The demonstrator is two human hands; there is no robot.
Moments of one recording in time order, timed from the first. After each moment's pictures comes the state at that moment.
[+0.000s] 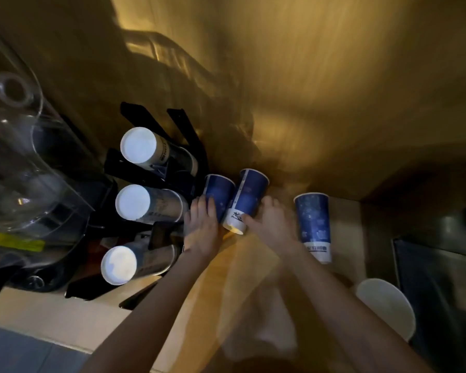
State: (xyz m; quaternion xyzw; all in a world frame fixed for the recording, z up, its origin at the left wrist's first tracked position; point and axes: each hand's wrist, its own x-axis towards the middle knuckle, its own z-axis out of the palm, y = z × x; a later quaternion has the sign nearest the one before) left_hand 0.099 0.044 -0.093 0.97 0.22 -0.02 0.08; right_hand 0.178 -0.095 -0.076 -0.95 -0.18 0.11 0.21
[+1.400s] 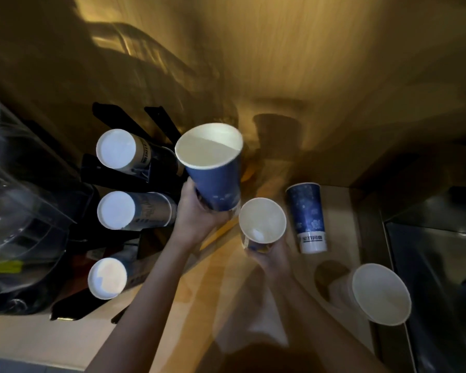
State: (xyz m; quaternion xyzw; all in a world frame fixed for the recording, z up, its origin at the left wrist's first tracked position) left_hand 0.109 0.050 -0.025 0.77 0.18 0.10 0.61; right_hand 0.124 -0.126 -0.156 -0.81 0.01 0.15 0.56
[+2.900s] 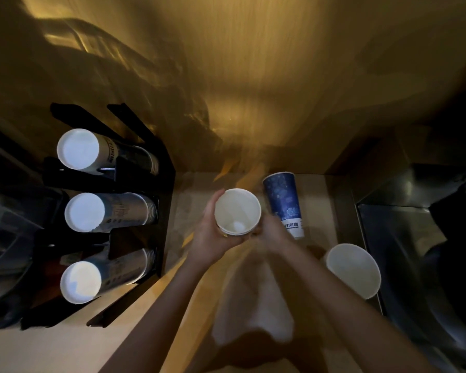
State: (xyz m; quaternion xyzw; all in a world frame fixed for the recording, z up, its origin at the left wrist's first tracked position) left_hand 0.099 -0.006 -0.090 0.83 0.09 0.06 0.55; right_hand 0.158 -0.150 -0.102 -0.91 -0.10 0.24 0.33
